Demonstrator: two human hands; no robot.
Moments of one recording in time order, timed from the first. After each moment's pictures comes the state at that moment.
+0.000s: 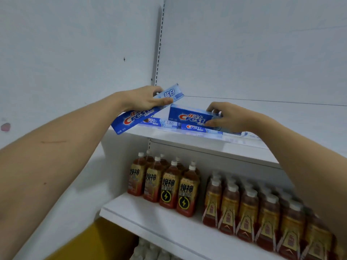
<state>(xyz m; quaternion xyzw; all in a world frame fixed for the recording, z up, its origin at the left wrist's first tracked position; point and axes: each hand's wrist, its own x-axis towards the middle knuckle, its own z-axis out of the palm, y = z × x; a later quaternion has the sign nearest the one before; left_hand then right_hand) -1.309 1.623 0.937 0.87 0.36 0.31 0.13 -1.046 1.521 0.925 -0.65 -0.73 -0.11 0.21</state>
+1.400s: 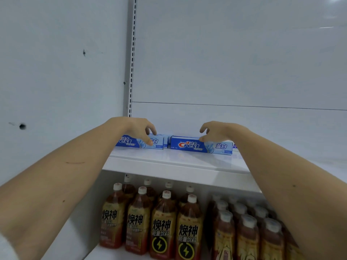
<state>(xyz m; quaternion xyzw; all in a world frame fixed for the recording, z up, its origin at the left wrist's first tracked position) -1.232 1.874 0.931 0.93 0.36 0.07 0.01 -0.992 1.720 0.930 -0.82 -0.56 -0.09 0.09</state>
